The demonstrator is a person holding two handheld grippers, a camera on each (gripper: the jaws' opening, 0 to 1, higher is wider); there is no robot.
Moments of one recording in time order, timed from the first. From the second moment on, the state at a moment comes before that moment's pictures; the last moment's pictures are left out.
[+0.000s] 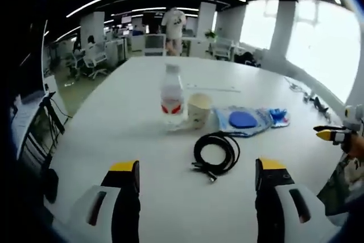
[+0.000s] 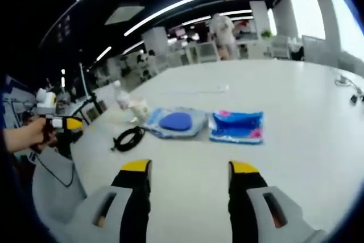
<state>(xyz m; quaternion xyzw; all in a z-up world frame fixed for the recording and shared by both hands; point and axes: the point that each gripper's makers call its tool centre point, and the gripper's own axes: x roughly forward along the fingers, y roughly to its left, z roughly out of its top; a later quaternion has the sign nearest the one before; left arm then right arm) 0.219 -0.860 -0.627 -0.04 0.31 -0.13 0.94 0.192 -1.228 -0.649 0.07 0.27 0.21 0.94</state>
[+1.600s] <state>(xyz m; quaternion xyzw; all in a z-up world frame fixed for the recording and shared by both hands) 0.174 -0.840 -0.634 -0.04 0.36 -0.26 0.89 0.108 -1.206 -0.613 0.06 0.28 0.12 0.95</state>
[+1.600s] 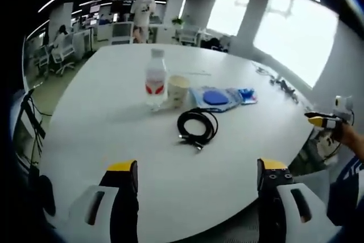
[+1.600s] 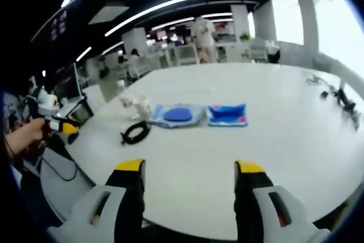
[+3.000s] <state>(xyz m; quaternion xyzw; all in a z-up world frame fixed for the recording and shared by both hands) 0.224 -0.867 -0.665 -0.06 0.39 -0.26 0.88 0.207 -1.082 -0.631 0.04 0.31 0.26 0.91</state>
